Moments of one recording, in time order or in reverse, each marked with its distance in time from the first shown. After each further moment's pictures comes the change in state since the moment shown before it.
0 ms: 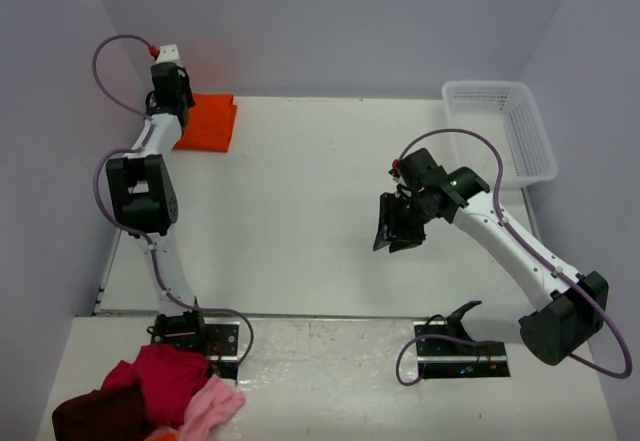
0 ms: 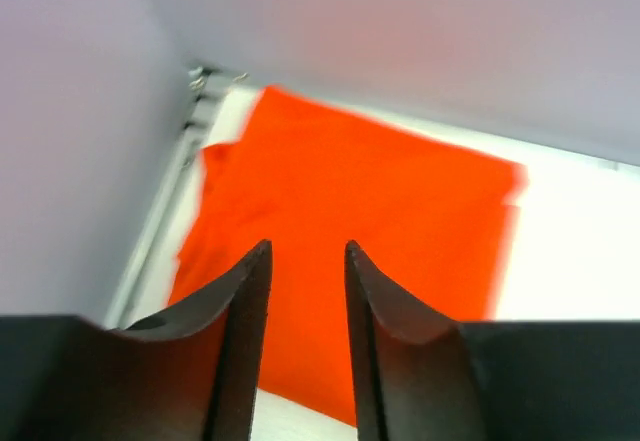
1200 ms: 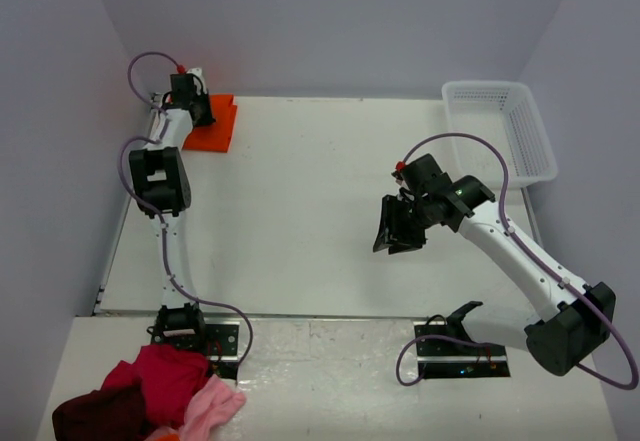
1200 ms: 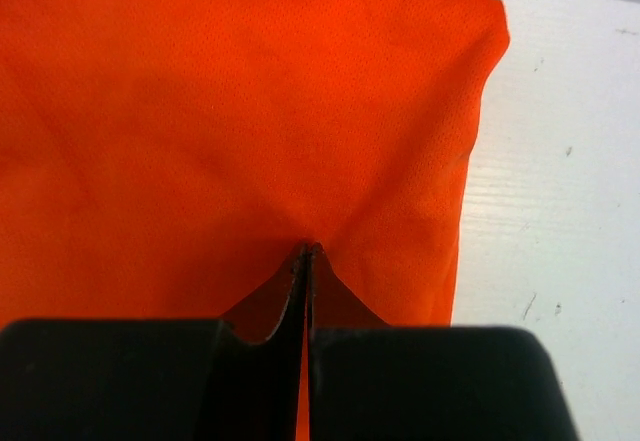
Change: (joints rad) left arm -0.034 0.336 0.399 -0.377 0.303 -0.065; right arm 0.005 -0.061 -0.058 0.058 -0.006 0.036
